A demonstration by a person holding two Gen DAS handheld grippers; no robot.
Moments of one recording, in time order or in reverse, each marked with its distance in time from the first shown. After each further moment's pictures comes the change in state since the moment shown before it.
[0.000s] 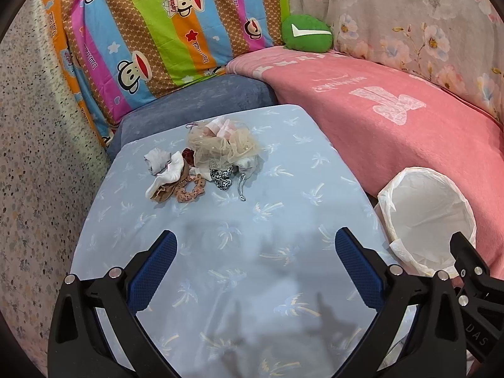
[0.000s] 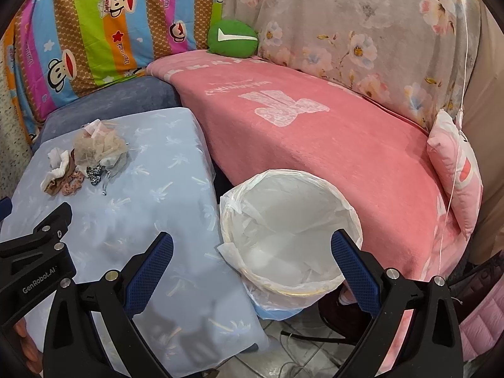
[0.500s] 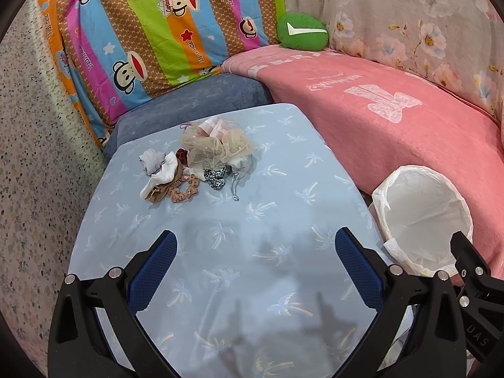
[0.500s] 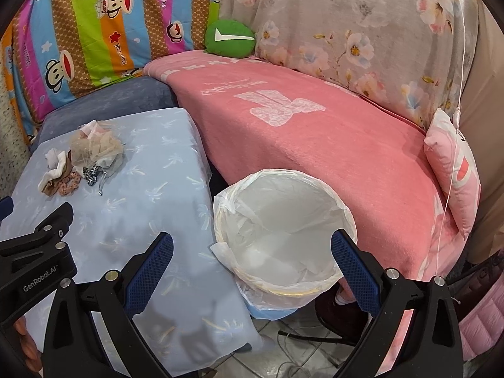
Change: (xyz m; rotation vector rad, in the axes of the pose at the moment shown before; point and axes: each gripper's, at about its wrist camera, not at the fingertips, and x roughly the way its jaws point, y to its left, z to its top) left arm 0.001 -0.011 0.004 0.009 0.010 -0.004; right arm -0.002 -0.008 0.001 0.002 0.001 -0.003
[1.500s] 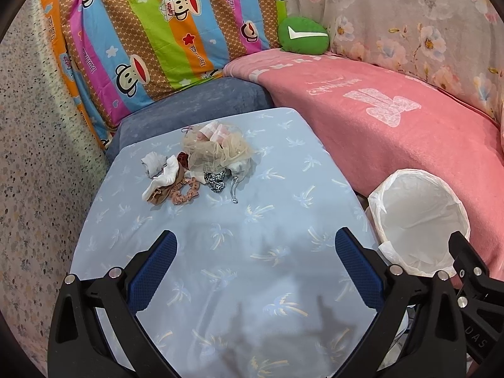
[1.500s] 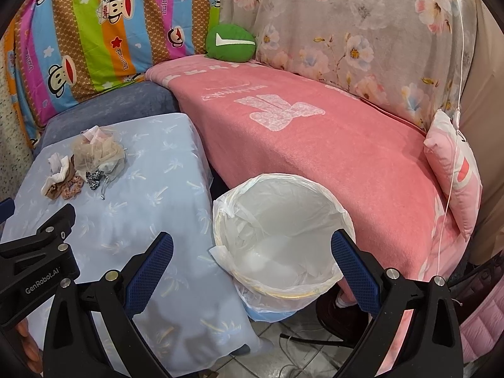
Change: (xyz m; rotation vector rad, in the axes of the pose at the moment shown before) left arm -0.006 -0.006 0.000 -0.004 -0.011 0.011; right arm -0.005 -0.007 0.003 0.008 -0.012 0.014
